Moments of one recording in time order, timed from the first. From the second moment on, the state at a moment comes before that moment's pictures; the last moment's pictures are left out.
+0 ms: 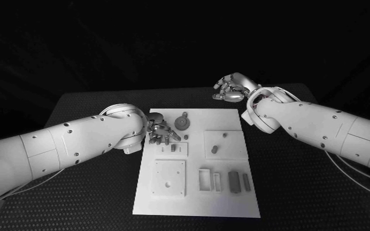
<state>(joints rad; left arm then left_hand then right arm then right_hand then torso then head) 1.31 -0.63 -0.13 1.33 -1.06 0.10 -0.44 0.62 -0.15 0.48 -0.20 0.05 1.11 0.04 0.33 0.74 1.32 -0.07 0.89 0.45 1.08 -0.14 1.24 0.48 0.01 0.87 -0.11 0.83 1.31 1.27 -0.66 -0.02 1.21 -1.06 -0.44 -0.02 1.03 -0.26 0.66 -0.15 0.38 0.77 0.19 0.35 0.38 0.78 0.11 0.95 0.51 0.93 0.04 0.89 0.78 0.25 0.86 0.15 0.52 1.31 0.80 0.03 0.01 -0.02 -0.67</state>
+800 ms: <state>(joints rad) 1.41 -0.64 -0.13 1.13 -0.71 0.20 -0.34 0.77 -0.04 0.43 -0.23 0.05 0.87 0.13 0.34 0.66 1.21 0.02 0.56 0.33 1.11 -0.09 1.20 0.49 0.03 0.91 -0.12 0.78 1.31 1.27 -0.67 -0.02 1.19 -1.05 -0.44 -0.01 1.03 -0.26 0.66 -0.16 0.38 0.76 0.19 0.35 0.37 0.77 0.11 0.95 0.51 0.93 0.04 0.89 0.78 0.25 0.86 0.15 0.51 1.31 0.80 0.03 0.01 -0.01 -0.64</state>
